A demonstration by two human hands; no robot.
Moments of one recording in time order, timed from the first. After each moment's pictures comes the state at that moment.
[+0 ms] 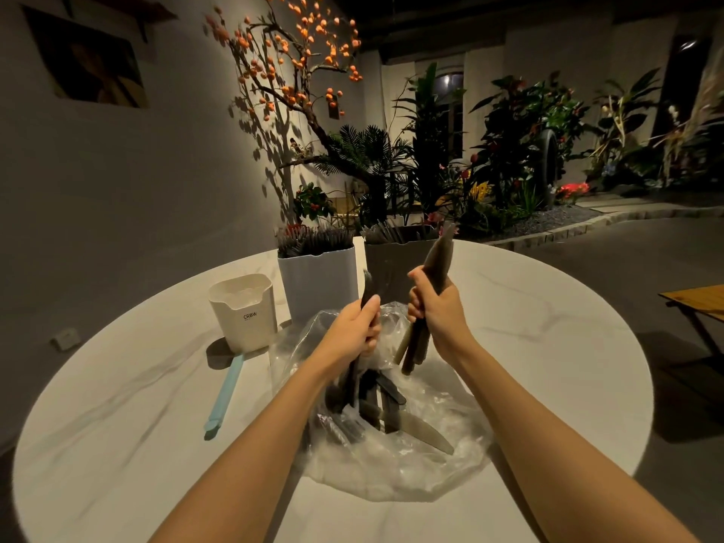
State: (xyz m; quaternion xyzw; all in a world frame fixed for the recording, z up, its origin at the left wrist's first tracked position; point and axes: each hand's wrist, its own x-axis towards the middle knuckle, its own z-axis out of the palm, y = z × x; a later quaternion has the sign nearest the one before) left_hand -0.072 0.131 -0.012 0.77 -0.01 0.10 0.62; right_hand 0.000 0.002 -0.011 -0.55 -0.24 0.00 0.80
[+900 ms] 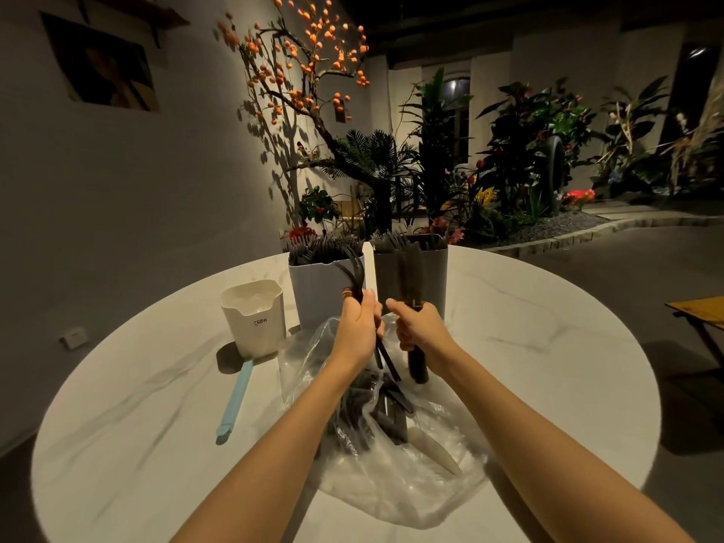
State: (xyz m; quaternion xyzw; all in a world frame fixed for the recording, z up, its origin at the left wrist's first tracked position) left_hand -0.067 0.122 -0.004 0.74 0.02 0.29 0.61; right_hand -0.008 0.026 -0.013 -0.69 -0.18 0.11 0.69
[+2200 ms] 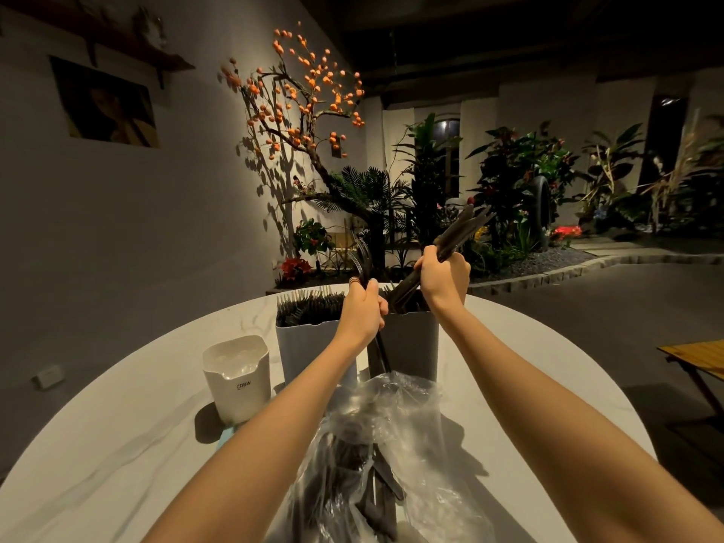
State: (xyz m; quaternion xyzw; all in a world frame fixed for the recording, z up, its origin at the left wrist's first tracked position) left_hand 0.012 0.129 0.081 0.76 0.04 0.26 0.59; right_hand 0.077 0.026 0.112 -0.69 -0.08 -0.22 0.68
